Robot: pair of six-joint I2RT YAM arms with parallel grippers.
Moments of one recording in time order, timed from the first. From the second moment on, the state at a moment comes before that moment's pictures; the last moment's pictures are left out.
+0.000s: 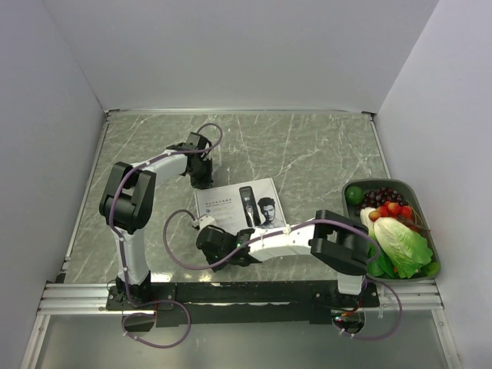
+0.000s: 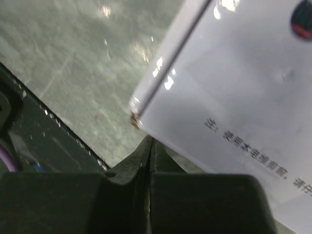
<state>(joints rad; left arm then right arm) -0.37 1.97 1.34 -0.52 0.17 -0.40 1.30 1.83 1.06 -0.20 0.11 0.60</state>
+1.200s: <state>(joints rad) -0.36 1.78 1.18 -0.33 0.18 -0.40 1.29 1.81 1.01 -0.06 0.31 0.57</state>
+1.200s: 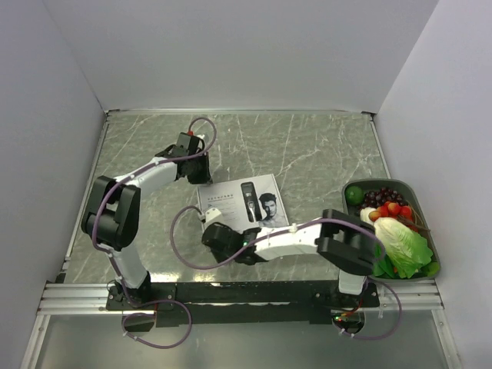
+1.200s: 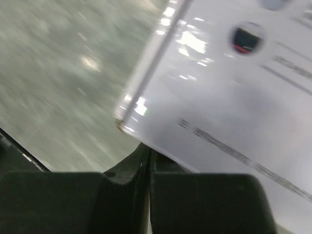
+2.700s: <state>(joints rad) -0.38 1.03 1.33 -0.53 0.02 -0.44 0.55 1.12 1.34 -0.73 0.32 0.22</state>
